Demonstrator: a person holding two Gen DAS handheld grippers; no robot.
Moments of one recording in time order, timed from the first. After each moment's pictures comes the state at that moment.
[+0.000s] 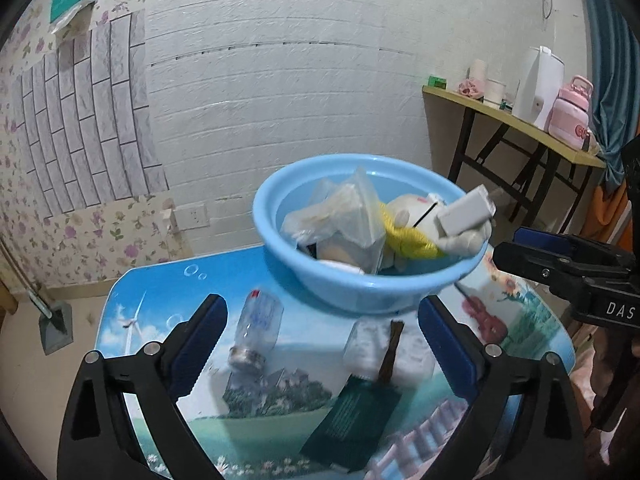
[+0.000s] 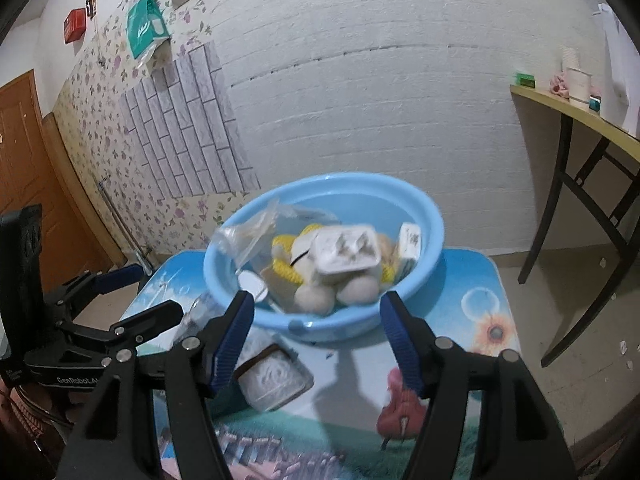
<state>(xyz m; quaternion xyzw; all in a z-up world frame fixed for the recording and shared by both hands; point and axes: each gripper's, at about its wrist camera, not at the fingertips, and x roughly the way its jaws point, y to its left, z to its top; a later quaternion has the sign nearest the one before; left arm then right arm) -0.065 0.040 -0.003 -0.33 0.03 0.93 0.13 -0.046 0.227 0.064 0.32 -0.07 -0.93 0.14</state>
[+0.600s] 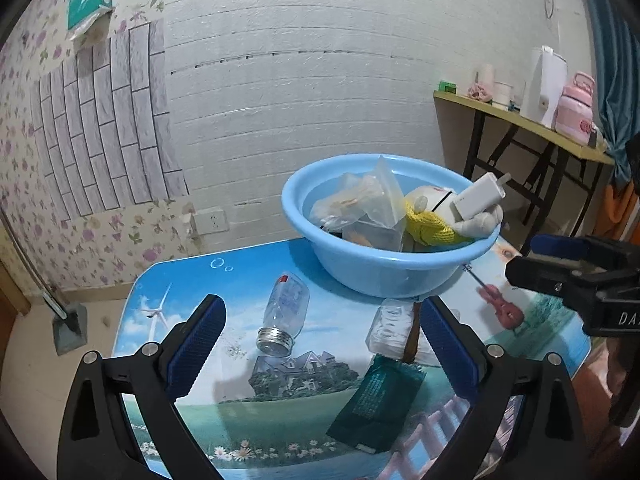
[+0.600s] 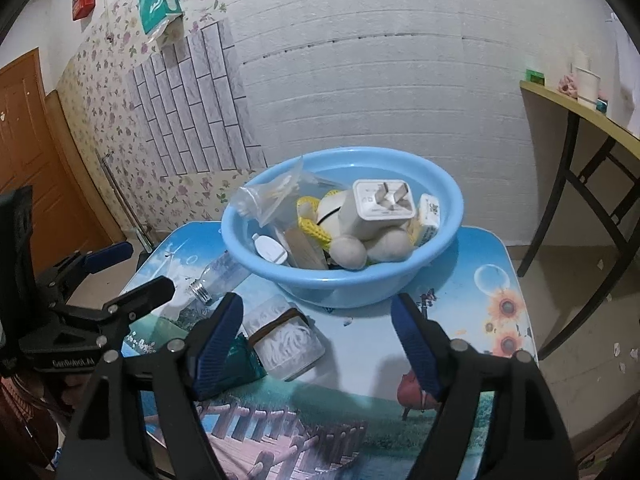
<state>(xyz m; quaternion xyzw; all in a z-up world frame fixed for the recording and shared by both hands) -0.043 0.024 -0.011 -0.31 0.04 0.94 0.10 -0.030 0.208 0.053 0.34 -0.04 -0.93 0.14</state>
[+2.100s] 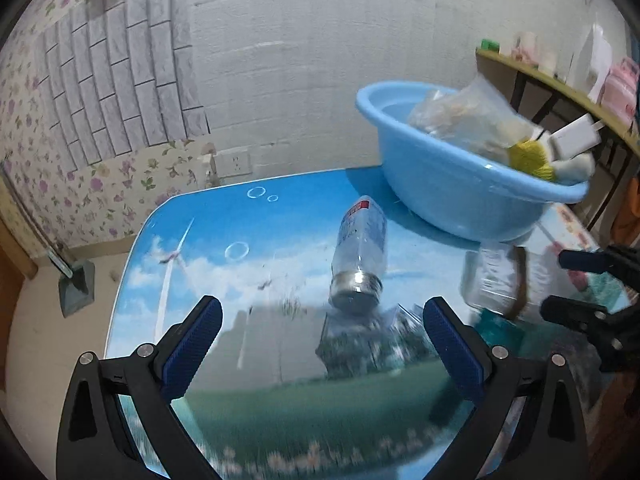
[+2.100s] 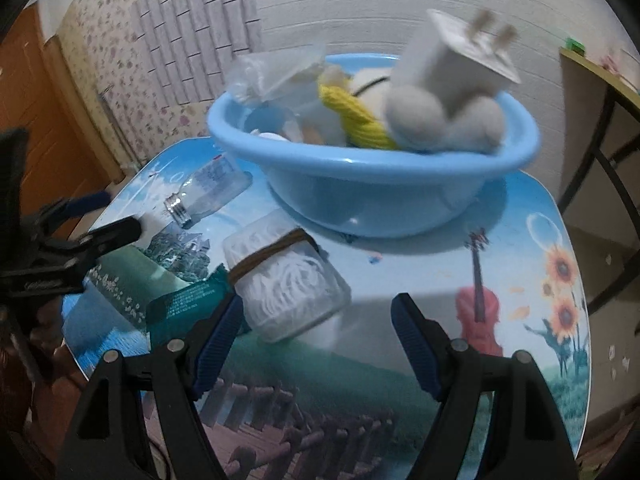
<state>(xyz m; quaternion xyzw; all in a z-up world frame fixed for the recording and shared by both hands) -0.090 -0.026 -0.077 -0.40 0.04 0.91 0.07 -0.060 0.175 -0.024 0.43 0.02 -0.88 0.17</state>
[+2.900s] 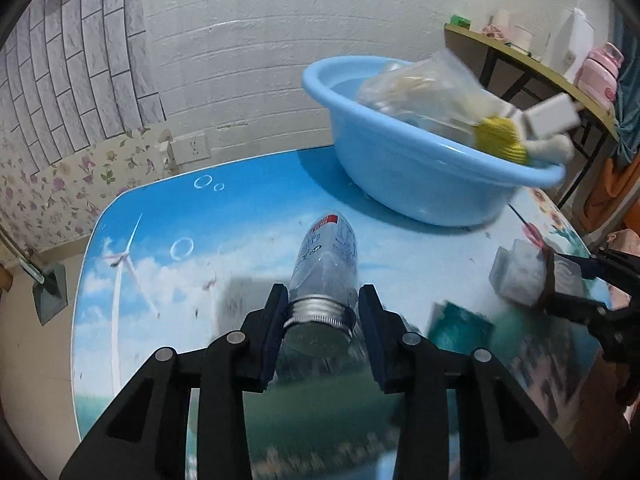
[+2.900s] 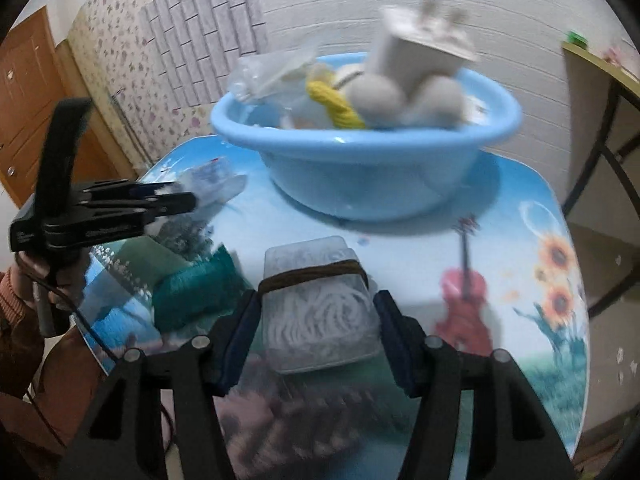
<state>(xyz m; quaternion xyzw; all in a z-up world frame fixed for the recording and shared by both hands) -0.090 -0.006 -0.071 -0.44 0.03 0.89 0.14 -0.038 0.201 -0.027 0.43 -0.01 -0.88 0.18</state>
